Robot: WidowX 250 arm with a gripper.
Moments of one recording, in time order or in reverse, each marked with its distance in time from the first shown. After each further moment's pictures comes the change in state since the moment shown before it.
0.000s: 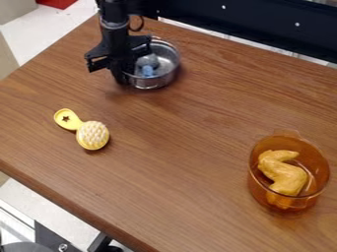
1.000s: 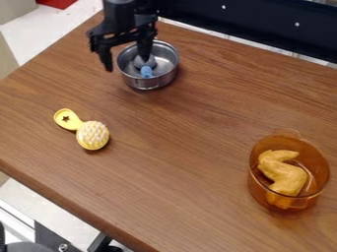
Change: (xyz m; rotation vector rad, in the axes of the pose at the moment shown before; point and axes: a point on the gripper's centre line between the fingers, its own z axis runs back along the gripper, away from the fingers) arm -0.006 -0.015 0.045 0.018 0.013 0.008
